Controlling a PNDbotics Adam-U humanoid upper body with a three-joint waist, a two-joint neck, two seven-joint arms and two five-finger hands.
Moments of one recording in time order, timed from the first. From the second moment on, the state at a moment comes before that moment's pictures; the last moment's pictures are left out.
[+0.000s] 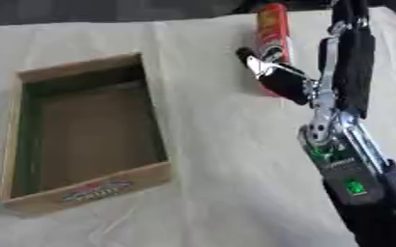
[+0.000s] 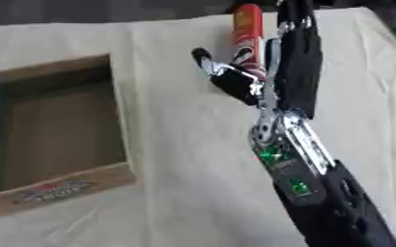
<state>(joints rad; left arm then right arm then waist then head) -0.17 0.37 0.30 -1.86 0.25 -0.15 0.18 -0.48 -0.36 0.22 -1.97 0.82 0.61 -0.50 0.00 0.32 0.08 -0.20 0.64</state>
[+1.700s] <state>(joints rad) -0.17 0.37 0.30 -1.86 0.25 -0.15 0.18 -0.57 -0.25 0.22 -1.61 0.81 0.57 -0.54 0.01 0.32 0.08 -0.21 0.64</state>
